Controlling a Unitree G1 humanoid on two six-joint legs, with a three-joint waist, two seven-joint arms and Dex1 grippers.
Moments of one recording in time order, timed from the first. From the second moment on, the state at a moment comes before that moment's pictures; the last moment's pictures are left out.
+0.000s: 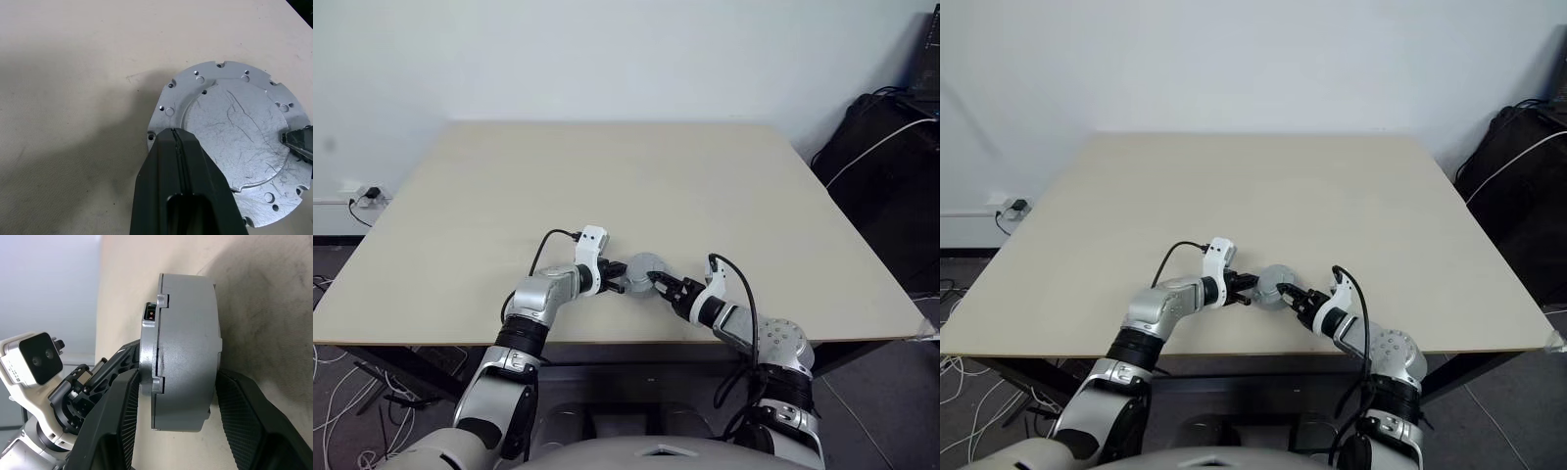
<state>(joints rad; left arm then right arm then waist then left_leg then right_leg) -0.47 0.05 -0.10 0.42 -0.22 0.71 -0.55 -0.23 0.04 -0.48 0.14 0.77 1.18 0.28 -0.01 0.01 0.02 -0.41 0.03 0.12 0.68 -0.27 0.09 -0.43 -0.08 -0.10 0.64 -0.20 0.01</state>
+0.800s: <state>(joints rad) -0.13 -0.06 0.12 0.04 -0.19 0.27 -0.13 -0.16 0.06 -0.47 0.13 0.87 1.16 0.23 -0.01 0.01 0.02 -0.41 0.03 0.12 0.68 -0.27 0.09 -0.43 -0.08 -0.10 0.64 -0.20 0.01</state>
